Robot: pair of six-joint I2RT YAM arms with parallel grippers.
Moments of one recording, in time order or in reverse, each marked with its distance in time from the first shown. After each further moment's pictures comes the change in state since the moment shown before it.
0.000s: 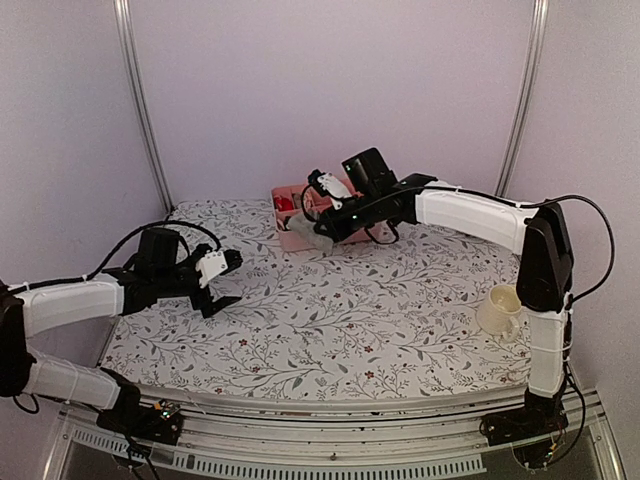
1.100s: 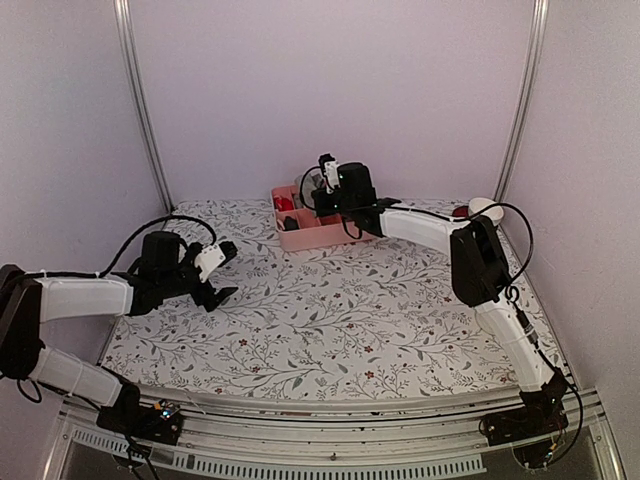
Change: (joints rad) left arm 0.044 0.112 -0.033 0.195 -0.125 -0.127; right arm -0.106 0.512 0.424 0.495 0.240 0.141
